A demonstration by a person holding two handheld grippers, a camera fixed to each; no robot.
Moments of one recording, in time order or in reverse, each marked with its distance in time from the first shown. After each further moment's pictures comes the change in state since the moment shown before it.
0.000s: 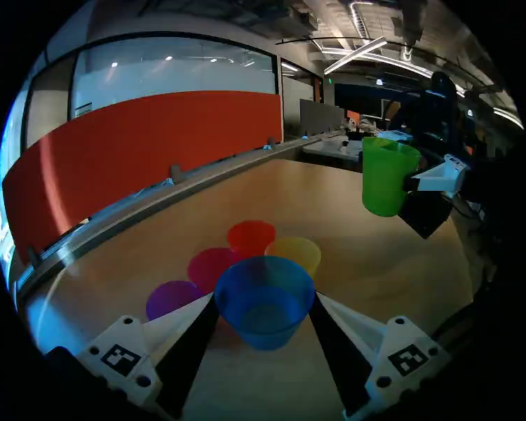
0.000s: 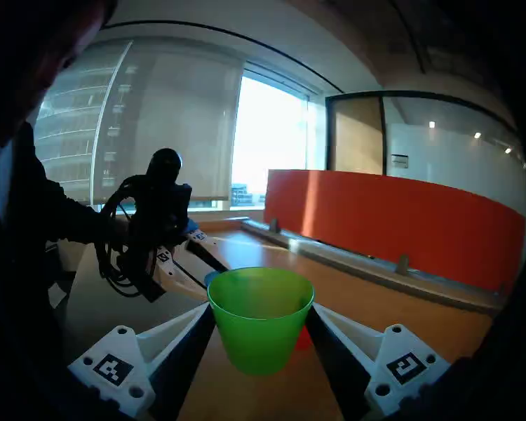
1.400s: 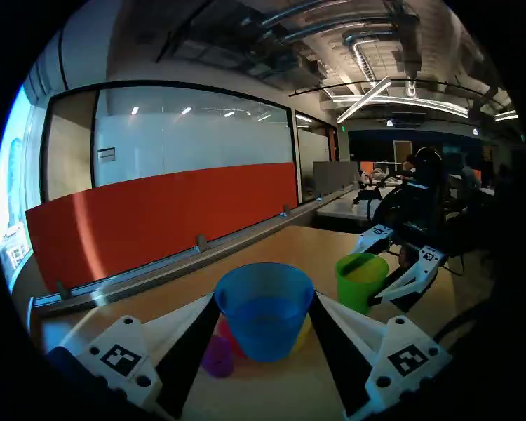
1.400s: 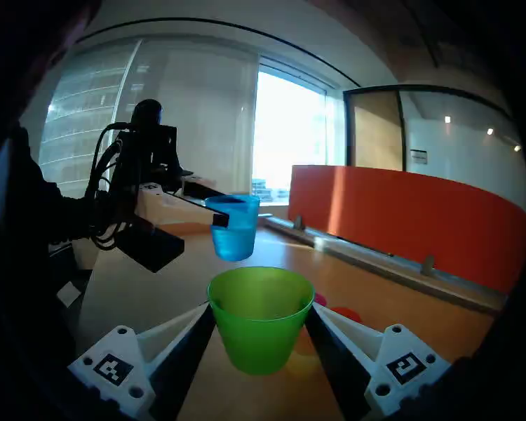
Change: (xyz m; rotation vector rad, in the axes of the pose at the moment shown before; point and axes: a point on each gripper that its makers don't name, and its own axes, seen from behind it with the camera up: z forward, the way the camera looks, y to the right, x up) left arm 0.109 -0.001 -0.103 0.106 0.271 0.001; right arm 0.004 -0.042 0.023 0.102 -0.026 0.005
